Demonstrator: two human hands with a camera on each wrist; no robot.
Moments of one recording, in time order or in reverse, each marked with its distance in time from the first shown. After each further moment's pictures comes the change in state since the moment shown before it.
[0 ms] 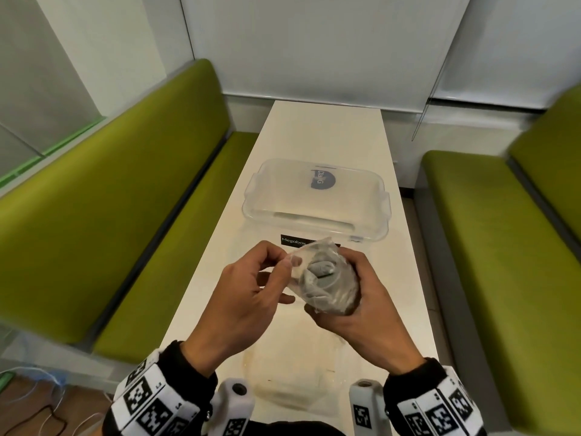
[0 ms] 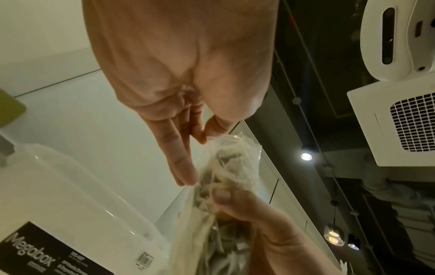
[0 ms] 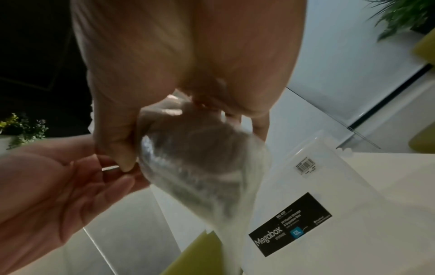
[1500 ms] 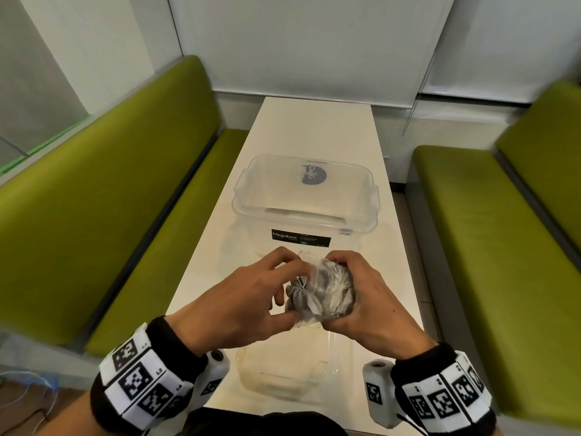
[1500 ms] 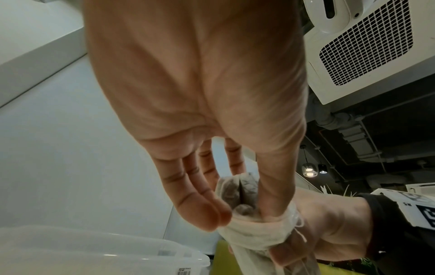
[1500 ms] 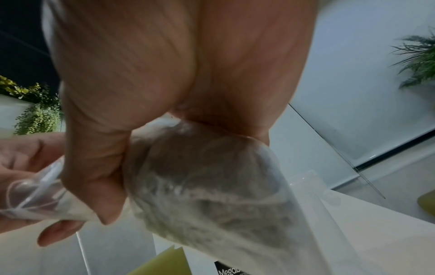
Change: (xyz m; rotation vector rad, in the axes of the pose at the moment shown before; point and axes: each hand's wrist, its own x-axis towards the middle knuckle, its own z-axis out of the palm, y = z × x) left_hand 0.010 -0.005 -0.008 0.755 -0.534 0.282; right_hand 0.001 0.028 -0.028 -0.472 -0.144 -0.065
